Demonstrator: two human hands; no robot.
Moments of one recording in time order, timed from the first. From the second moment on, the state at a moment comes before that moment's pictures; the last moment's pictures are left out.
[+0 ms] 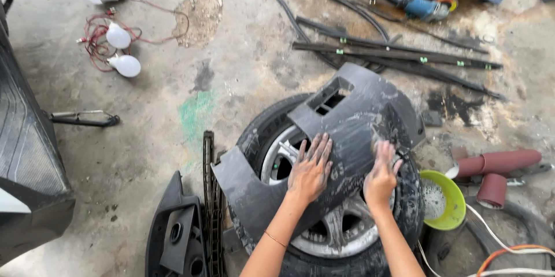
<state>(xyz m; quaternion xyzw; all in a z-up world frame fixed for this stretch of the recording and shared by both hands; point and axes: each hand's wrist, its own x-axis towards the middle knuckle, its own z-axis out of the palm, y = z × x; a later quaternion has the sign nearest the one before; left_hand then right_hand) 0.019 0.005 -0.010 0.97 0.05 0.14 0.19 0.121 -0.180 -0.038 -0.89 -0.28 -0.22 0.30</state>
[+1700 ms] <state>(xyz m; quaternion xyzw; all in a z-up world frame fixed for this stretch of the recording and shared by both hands) 0.007 -0.042 0.003 1.00 -0.03 -0.01 0.04 0.143 -0.262 -0.105 -0.71 0.23 -0.07 0.66</state>
